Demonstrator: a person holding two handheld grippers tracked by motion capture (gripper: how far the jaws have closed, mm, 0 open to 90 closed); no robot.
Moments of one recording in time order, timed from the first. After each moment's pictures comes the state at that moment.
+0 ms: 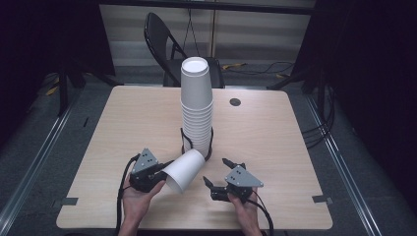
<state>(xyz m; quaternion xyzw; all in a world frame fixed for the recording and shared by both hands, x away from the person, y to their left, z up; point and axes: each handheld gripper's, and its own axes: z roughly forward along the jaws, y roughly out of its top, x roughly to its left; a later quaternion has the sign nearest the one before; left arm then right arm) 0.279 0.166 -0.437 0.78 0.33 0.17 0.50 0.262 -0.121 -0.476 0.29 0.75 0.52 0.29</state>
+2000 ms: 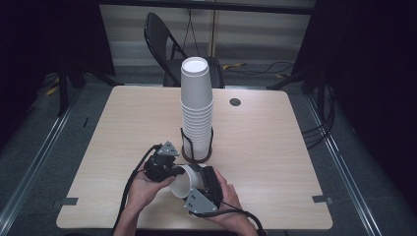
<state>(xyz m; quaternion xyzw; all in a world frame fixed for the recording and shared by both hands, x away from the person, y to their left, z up) 0.310 0.132 -0.425 0.87 0.30 0.07 0.37 0.239 -0.044 -0.471 0.00 0.81 0.41 0.42</state>
